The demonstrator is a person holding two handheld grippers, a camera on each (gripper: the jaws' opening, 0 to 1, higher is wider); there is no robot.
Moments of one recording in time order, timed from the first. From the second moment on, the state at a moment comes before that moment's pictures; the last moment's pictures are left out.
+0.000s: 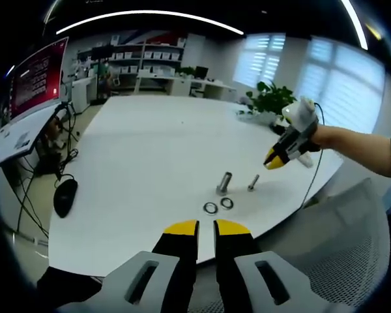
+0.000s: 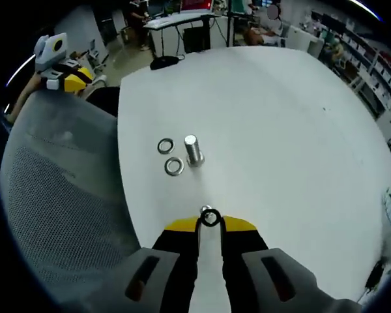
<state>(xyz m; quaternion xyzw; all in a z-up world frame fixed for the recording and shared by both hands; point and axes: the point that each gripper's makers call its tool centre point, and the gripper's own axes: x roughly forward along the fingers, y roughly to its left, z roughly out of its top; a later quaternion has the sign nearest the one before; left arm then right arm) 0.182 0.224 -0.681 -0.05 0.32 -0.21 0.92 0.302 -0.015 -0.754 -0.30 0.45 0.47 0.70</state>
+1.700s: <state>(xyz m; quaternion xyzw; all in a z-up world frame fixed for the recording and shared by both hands) 0.183 0.224 -0.683 -0.05 0.33 -0.21 0.92 0.295 -0.003 -0.804 -0.31 0.49 0.48 0.66</state>
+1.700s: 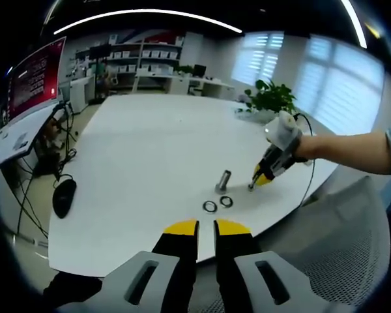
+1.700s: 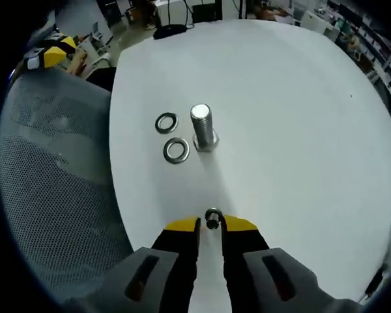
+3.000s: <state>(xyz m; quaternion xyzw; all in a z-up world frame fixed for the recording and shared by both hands) 0.173 0.212 -0.689 -0.01 0.35 -0.25 0.90 0.277 -0.067 -0.730 -0.26 0.46 0.38 0.76</state>
